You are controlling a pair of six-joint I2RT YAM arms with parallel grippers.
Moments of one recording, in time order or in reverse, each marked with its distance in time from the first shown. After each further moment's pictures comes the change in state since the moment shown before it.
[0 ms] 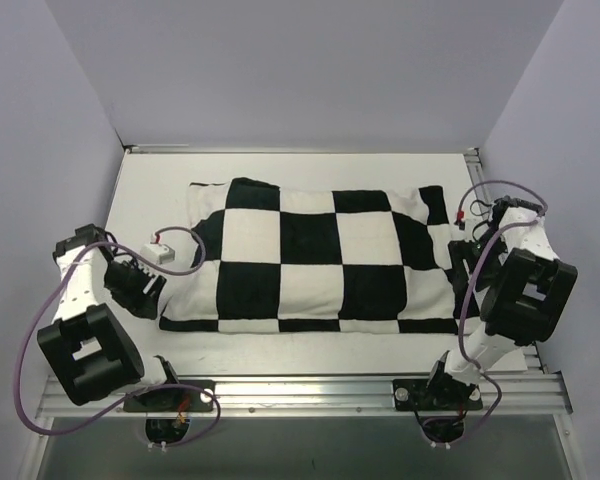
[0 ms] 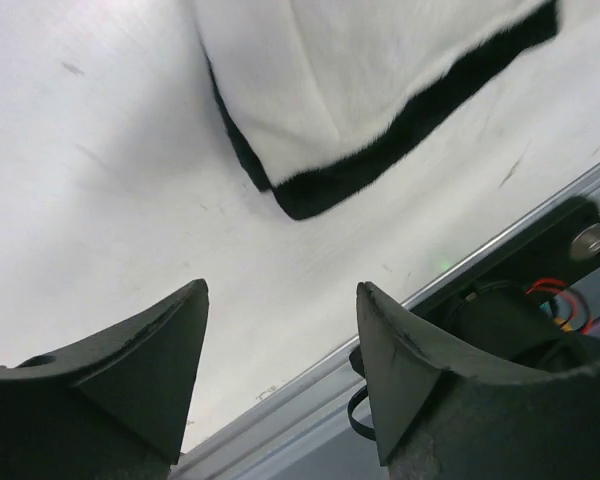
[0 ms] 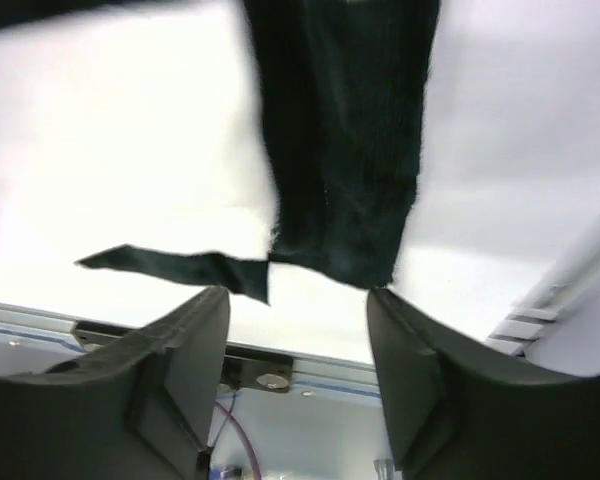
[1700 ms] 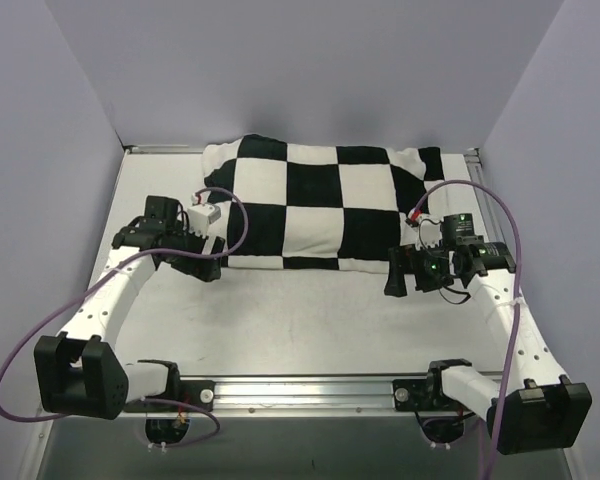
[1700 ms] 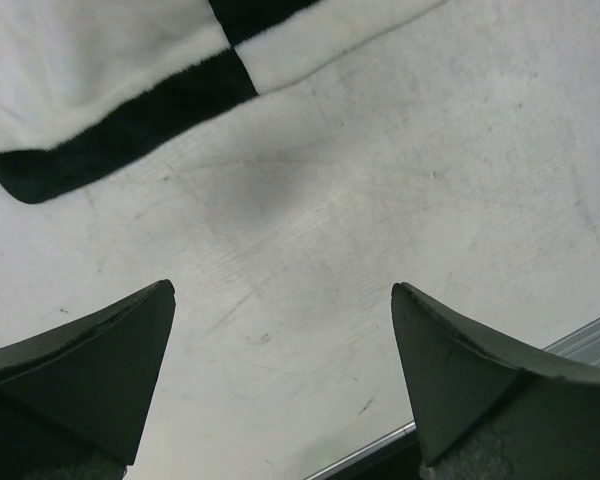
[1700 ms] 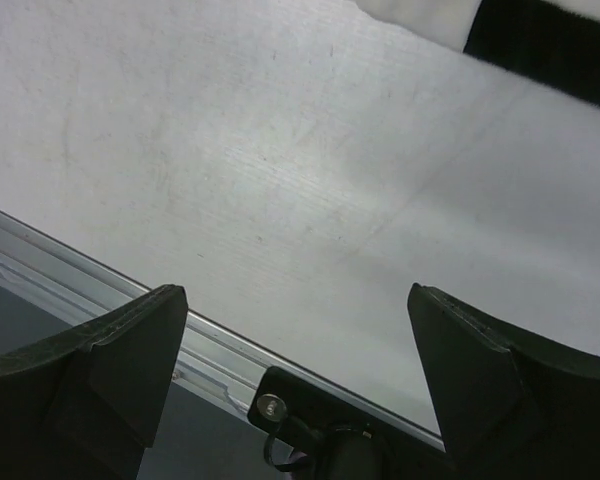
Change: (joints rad) left arm -0.551 -0.099 0.130 0.376 0.015 -0.846; right arm 0.506 -0.681 -0.176 0.092 -0.292 0.368
